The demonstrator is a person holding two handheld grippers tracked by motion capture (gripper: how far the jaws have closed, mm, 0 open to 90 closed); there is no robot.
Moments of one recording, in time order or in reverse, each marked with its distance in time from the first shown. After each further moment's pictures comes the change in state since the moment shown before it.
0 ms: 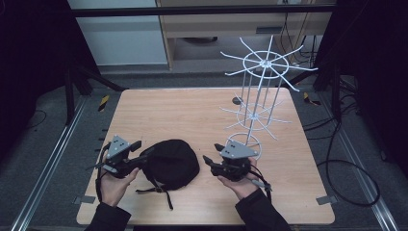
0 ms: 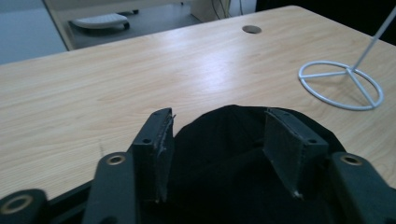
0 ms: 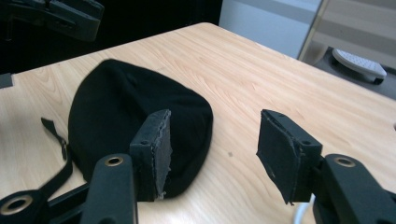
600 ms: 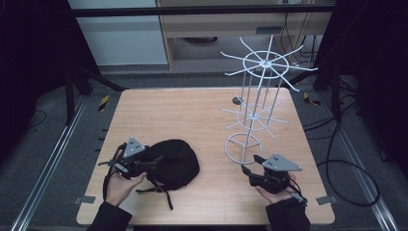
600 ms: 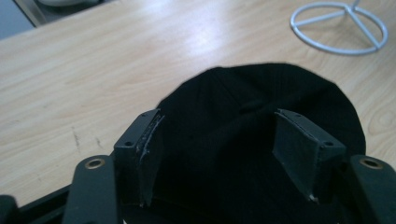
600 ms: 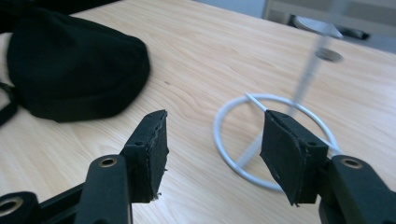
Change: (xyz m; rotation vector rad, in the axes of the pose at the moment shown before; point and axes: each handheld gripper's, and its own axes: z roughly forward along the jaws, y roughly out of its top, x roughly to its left) left arm -0.008 -0.010 0.023 0.162 -0.045 0.125; right arm -0.055 -0.072 -0.067 0.050 -0.129 0.105
